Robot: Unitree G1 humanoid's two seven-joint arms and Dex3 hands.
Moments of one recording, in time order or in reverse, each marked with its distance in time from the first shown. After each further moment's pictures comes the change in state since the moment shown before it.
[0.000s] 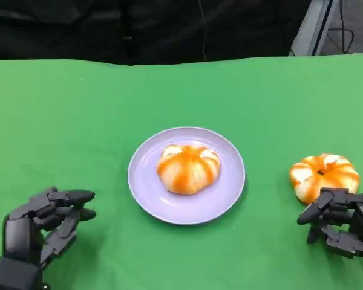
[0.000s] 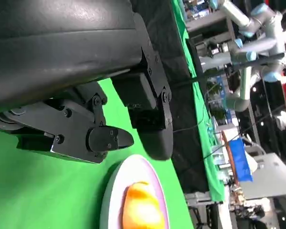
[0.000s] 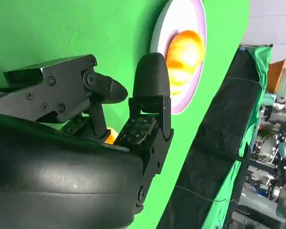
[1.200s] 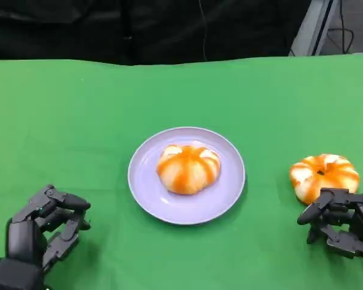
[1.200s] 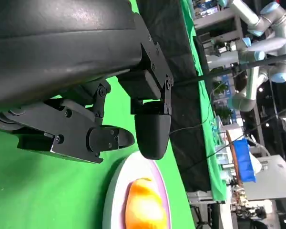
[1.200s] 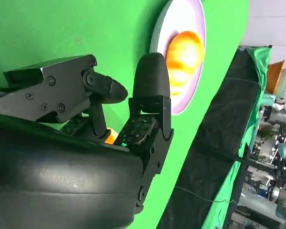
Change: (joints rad) left arm 0.019 -0.021 0.016 -0.026 -0.006 0.032 -0.027; right arm 0.000 0.000 -0.004 0.000 0.005 0.000 0.012
